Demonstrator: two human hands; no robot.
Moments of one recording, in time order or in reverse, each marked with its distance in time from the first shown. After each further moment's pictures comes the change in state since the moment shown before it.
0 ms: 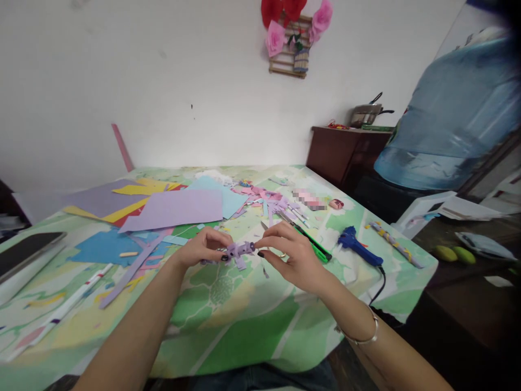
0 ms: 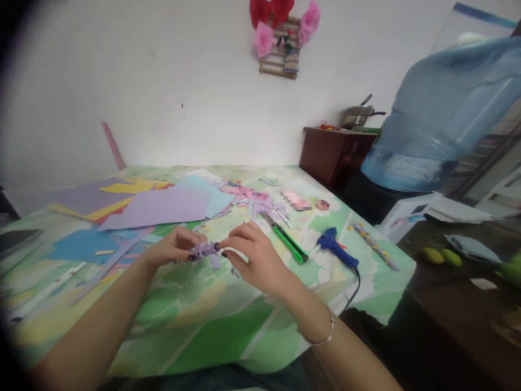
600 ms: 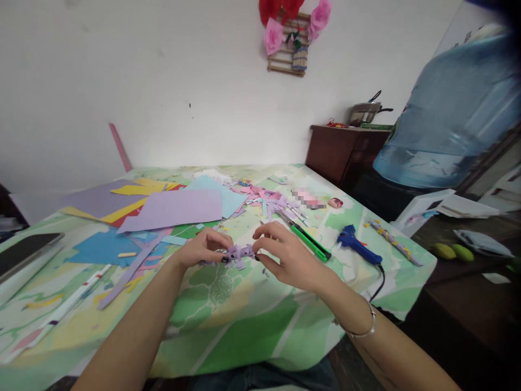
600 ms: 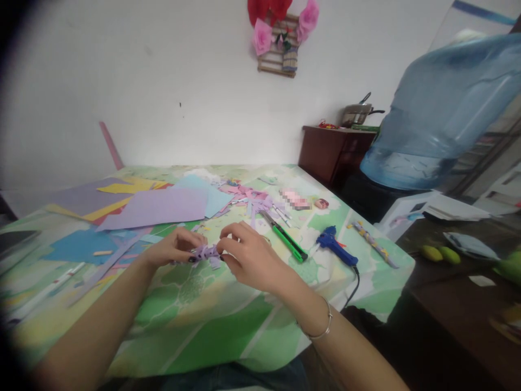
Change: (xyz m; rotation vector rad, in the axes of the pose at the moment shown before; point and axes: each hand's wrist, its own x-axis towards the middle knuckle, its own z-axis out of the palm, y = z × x) left_hand 0.002 0.003 0.004 0.039 -0.012 -0.001; right_hand 0.005 -0.003 -0.002 -0.126 -0.190 -0.010
